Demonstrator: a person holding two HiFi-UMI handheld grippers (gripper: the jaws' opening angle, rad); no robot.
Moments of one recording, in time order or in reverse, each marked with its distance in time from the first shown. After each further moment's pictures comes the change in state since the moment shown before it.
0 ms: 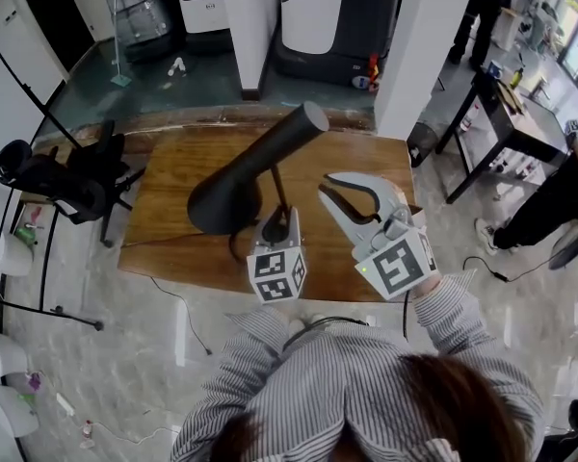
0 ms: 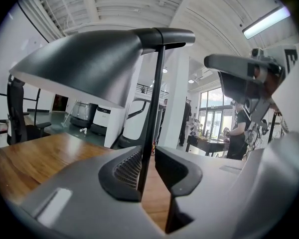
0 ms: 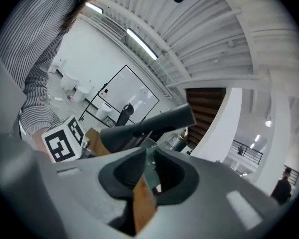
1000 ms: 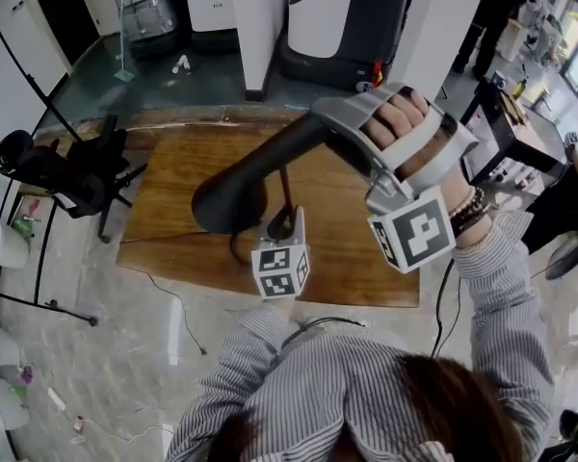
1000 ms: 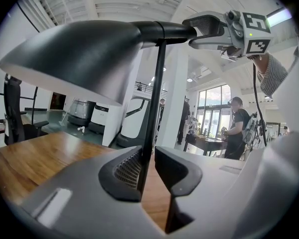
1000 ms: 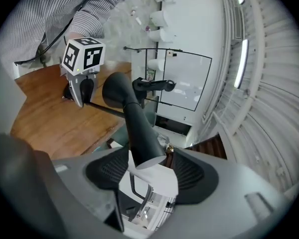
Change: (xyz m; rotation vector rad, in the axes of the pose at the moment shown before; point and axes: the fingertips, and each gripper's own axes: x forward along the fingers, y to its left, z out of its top) left arm 0.007 -0.001 -0.002 0.002 0.021 -0.026; right arm 0.029 -0.063 0.054 -1.198 0.289 0.012
